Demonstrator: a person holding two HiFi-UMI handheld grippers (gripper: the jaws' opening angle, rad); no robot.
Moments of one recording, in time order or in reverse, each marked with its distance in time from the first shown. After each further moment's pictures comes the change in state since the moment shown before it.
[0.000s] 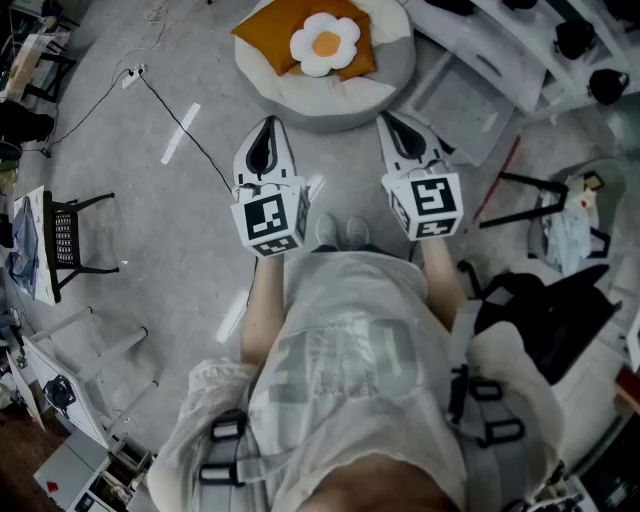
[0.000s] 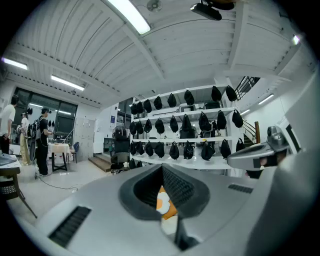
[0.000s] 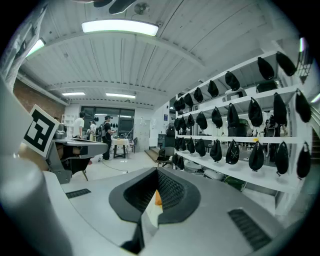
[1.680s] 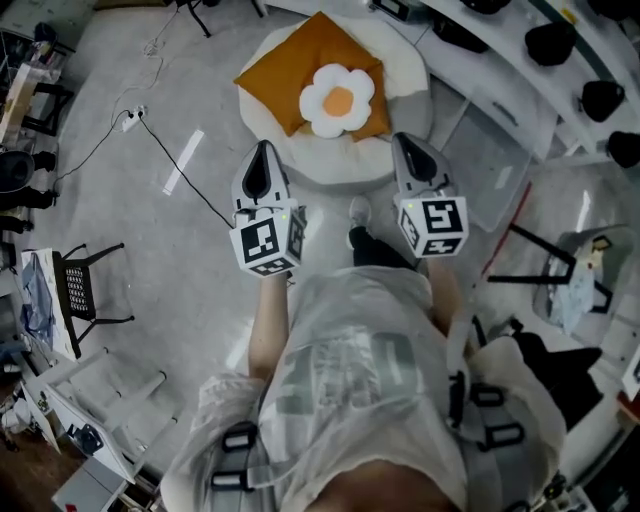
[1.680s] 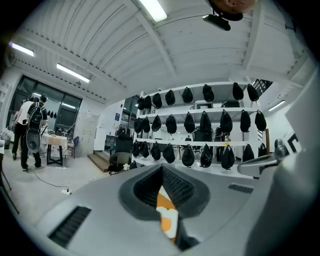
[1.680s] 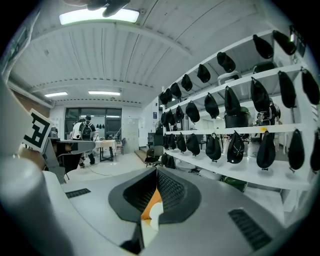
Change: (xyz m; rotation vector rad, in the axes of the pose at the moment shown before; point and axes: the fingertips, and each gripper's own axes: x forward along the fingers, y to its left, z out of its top) left arm 0.239 0.098 0.000 -0.077 -0.018 0.034; right arm 0.224 -0.127 -0.006 0.073 0.026 -0.100
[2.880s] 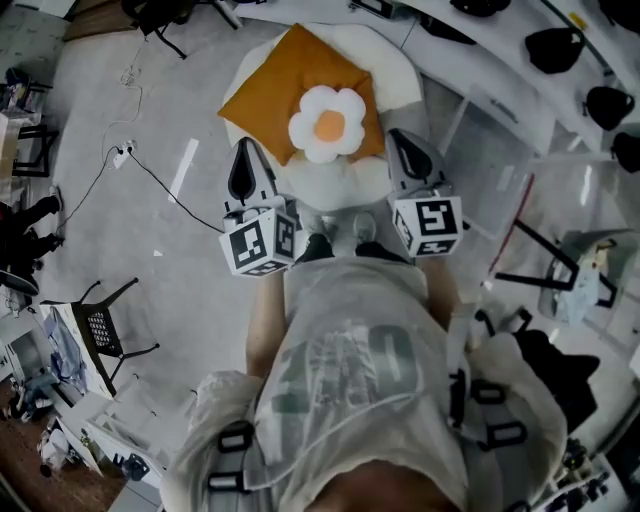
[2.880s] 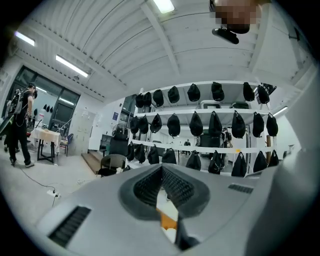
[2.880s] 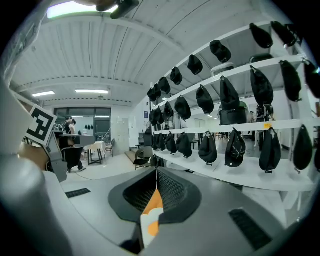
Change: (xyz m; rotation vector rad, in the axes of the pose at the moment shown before) left arm 0.172 0.010 0.040 -0.069 -0.042 -0.030; right arm 0.124 -0.075 0.036 0.069 -0.007 -0.075
